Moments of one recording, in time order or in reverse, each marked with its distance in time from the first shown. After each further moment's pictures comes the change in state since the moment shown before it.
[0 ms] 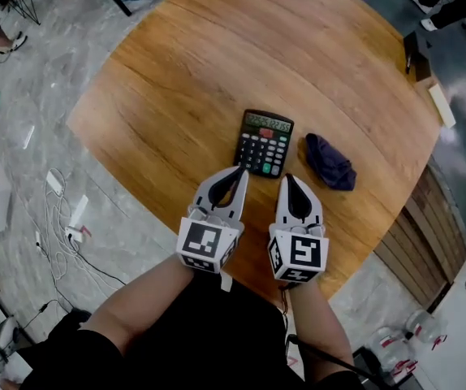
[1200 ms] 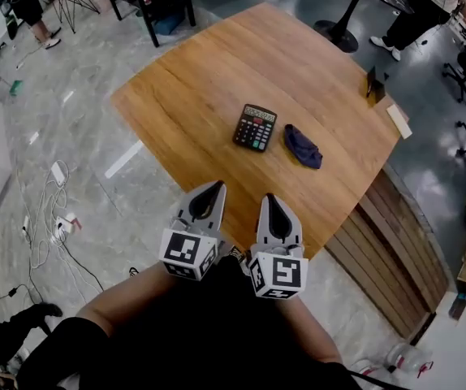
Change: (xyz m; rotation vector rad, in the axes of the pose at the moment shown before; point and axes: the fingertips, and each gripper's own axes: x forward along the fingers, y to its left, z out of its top) left arm -0.232 -0.128 0.058 0.020 -0.174 0.139; right arm -0.267 0.078 0.054 -0.029 -0.273 0.126
